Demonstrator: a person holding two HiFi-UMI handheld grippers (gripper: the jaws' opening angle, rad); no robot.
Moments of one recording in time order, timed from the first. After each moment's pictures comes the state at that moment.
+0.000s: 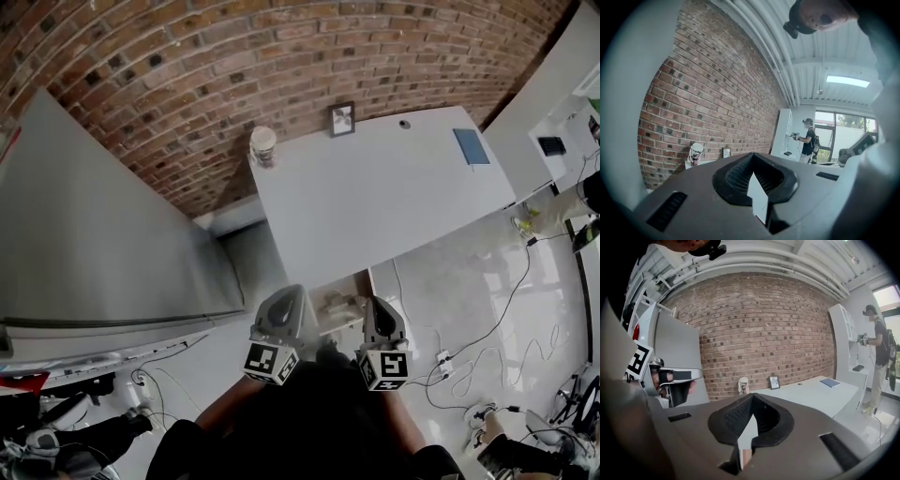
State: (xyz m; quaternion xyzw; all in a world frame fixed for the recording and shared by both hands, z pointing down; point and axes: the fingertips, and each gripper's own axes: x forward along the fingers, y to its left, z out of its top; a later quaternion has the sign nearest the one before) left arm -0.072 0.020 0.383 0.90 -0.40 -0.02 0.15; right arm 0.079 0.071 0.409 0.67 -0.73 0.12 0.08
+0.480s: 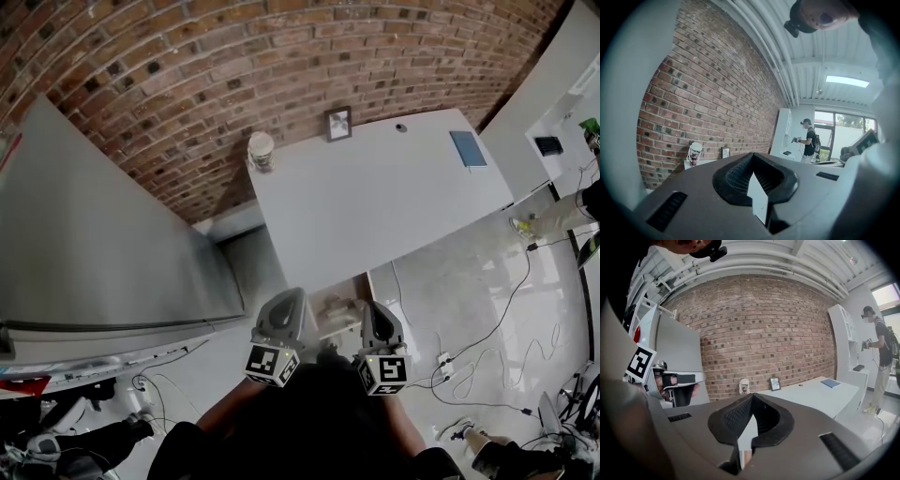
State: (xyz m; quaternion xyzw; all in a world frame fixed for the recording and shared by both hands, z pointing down) left arm -0.068 0.020 0.383 0.90 -0.40 -0.02 0.15; right arm 0.076 0.075 0.404 0.67 -0.73 0.12 0.08
